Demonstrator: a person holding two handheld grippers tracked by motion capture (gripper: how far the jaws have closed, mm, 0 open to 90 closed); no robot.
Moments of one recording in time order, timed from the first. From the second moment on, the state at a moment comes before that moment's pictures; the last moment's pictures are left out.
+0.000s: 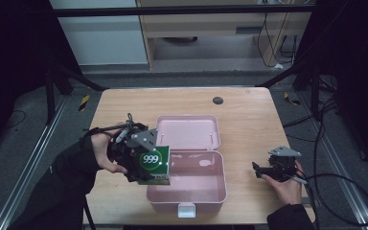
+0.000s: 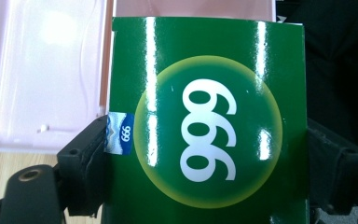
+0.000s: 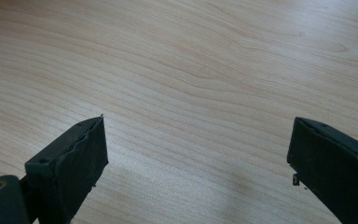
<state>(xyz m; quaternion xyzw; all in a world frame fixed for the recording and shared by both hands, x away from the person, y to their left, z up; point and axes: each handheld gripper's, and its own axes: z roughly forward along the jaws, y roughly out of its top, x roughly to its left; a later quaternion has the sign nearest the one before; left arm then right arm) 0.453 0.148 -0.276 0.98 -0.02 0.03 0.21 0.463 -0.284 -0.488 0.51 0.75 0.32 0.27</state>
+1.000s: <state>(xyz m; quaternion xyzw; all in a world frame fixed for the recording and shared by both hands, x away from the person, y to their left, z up) 0.467 0.115 -0.317 0.98 -0.03 0.01 0.20 0.463 -0.283 -0.489 0.51 0.76 0.31 0.27</state>
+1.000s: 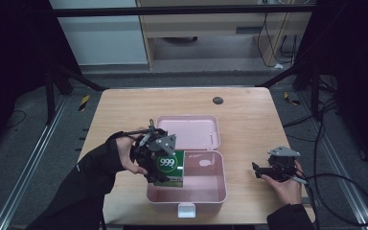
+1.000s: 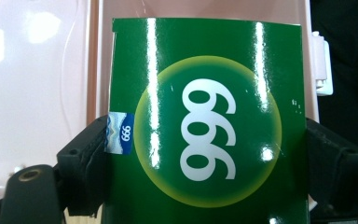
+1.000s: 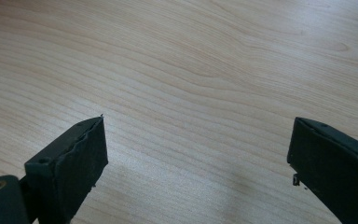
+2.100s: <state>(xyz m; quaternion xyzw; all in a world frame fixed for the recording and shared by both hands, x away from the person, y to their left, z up) 0.471 0.119 -0.372 0.98 -0.01 0.01 0.18 0.464 -0.281 -0.492 0.50 0.76 0.31 0.27</state>
